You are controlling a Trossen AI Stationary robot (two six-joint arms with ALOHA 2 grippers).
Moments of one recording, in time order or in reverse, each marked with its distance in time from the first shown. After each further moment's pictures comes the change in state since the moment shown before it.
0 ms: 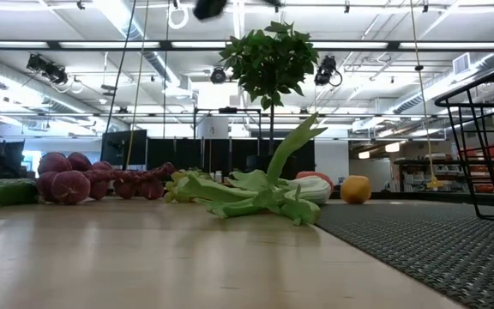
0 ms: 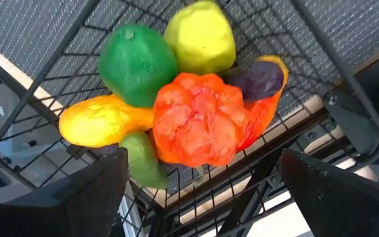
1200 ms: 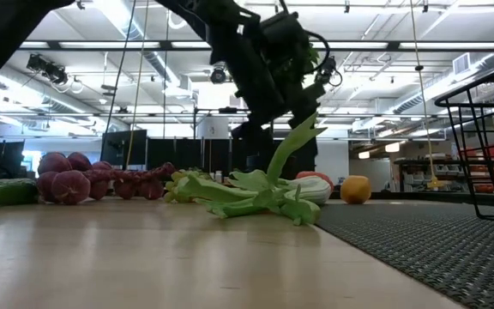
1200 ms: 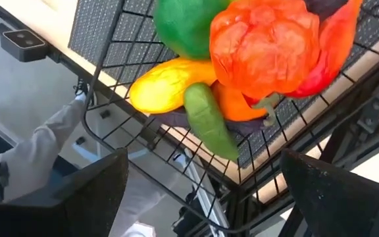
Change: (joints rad) left arm 0.299 0.409 0.000 0.132 0.072 0.368; right arm 0.318 -0.059 0.000 0.169 0.154 0.552
